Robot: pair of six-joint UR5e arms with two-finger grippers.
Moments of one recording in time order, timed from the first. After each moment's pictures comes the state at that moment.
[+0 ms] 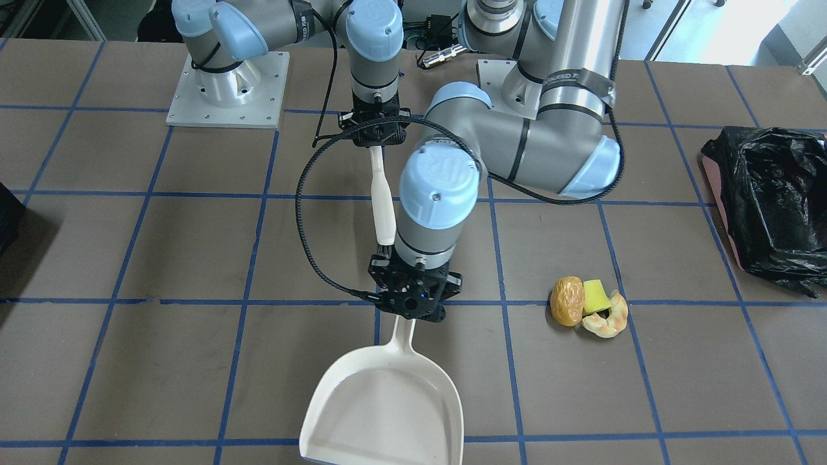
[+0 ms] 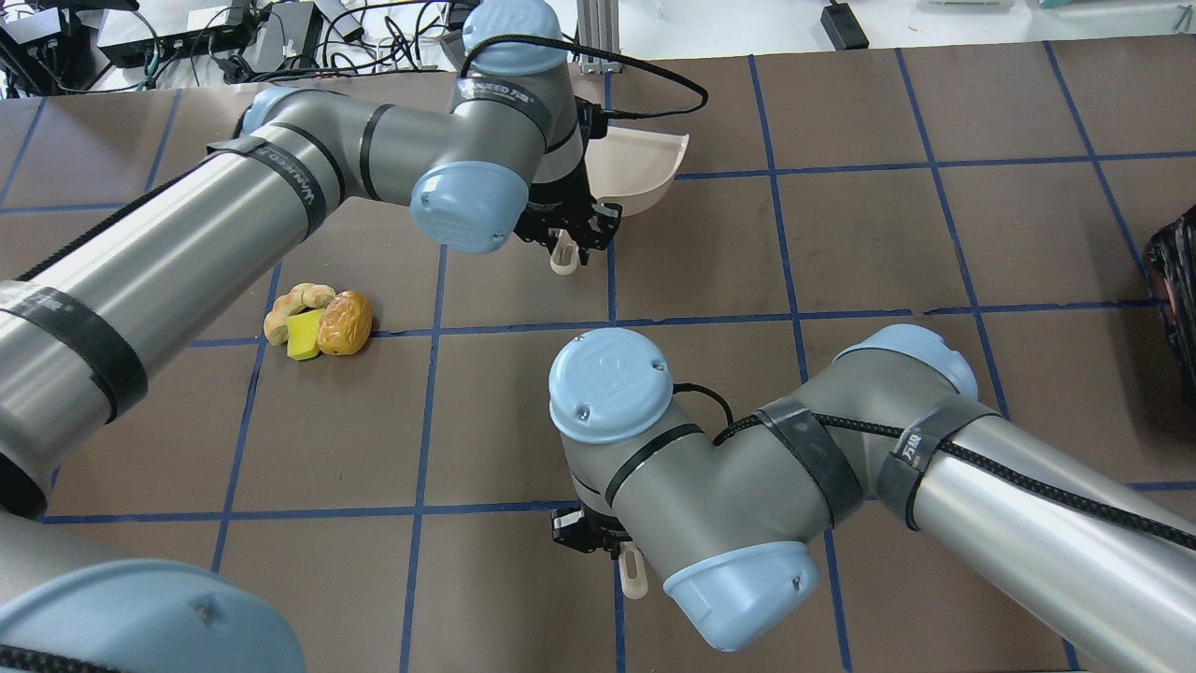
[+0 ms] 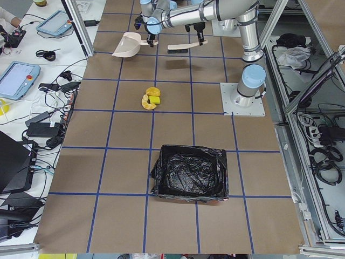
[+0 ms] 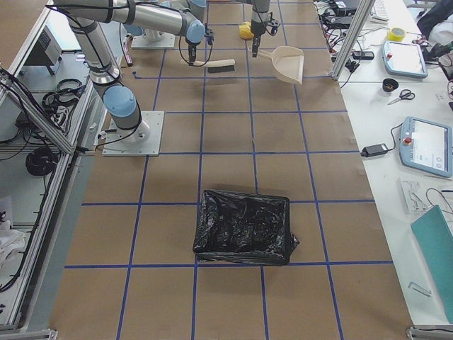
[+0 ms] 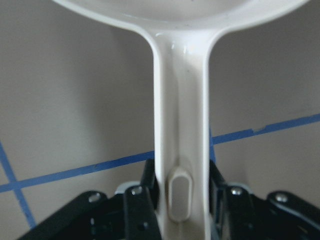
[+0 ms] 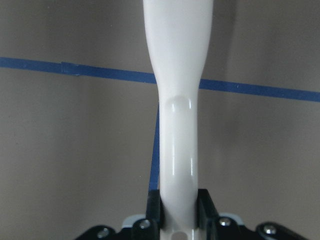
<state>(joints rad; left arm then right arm) -1.83 -2.03 -1.48 -1.17 1.53 -0.04 2.16 -1.52 2.07 -1.95 -1.49 0.47</state>
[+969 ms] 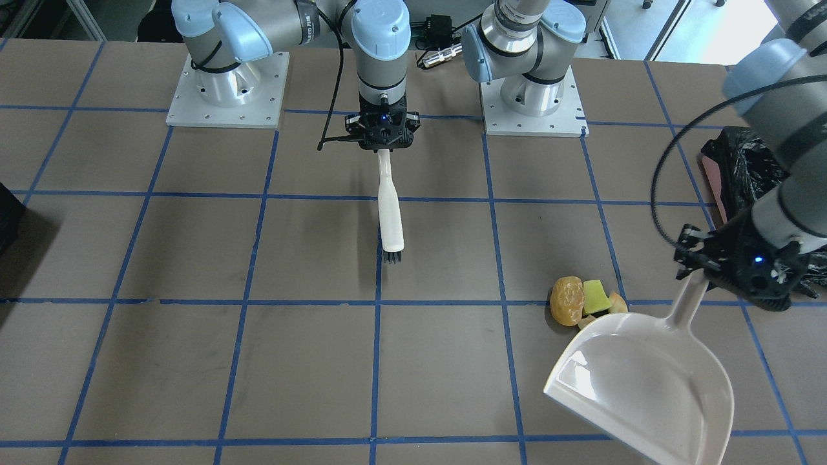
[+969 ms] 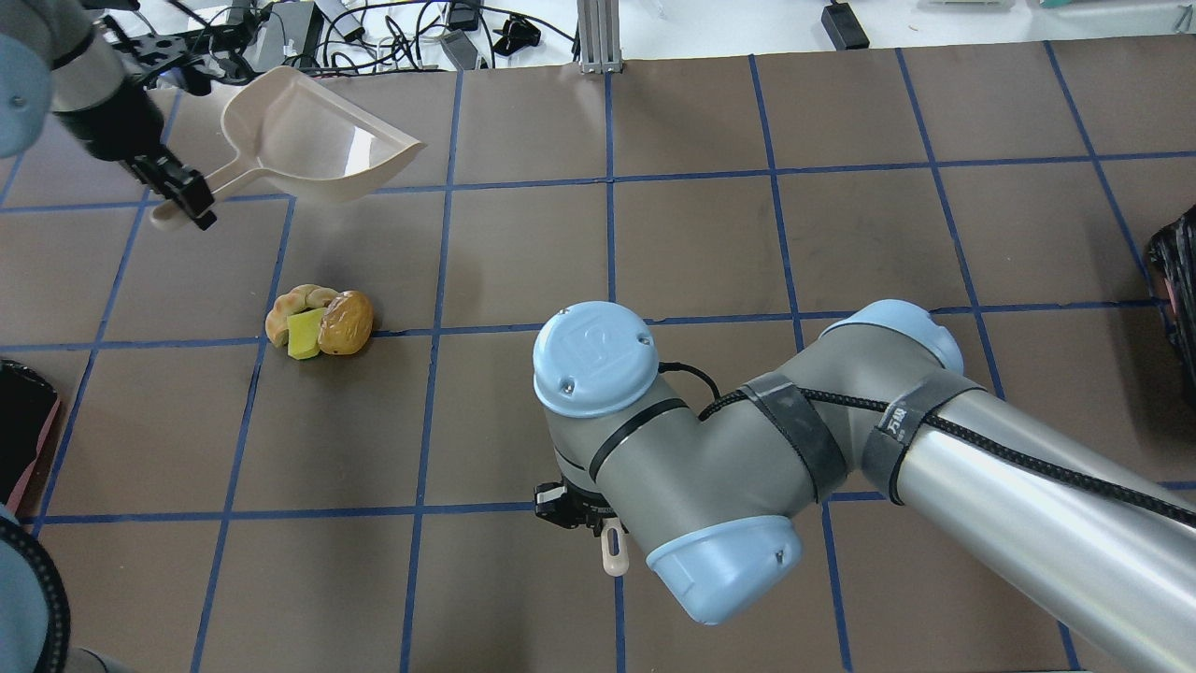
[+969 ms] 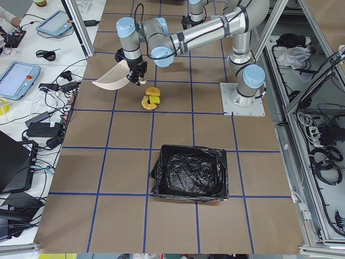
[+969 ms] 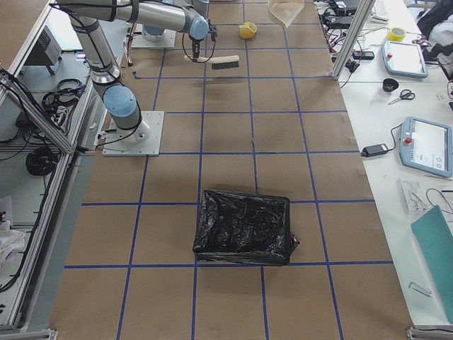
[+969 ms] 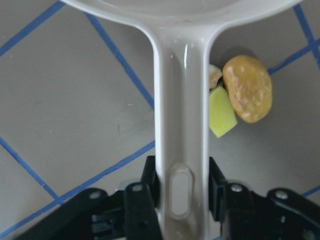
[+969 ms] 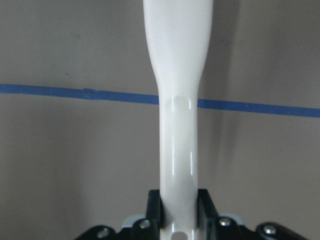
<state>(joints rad) -1.17 -1.87 -1.48 -1.42 1.62 1.05 2.16 -1.49 2.00 -1.95 -1.48 0.51</state>
